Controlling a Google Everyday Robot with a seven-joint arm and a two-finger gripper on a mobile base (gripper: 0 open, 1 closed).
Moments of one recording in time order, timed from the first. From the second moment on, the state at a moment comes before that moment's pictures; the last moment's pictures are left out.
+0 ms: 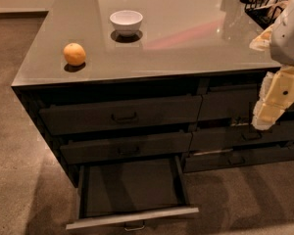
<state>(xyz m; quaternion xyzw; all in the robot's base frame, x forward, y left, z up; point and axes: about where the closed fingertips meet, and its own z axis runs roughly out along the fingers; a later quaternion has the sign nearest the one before) 0.438 -0.217 0.977 -0.60 0.78 -0.03 0.16</state>
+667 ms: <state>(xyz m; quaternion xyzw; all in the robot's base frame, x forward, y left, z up) 0.448 -0.221 0.919 -0.59 0.79 0.00 0.14</state>
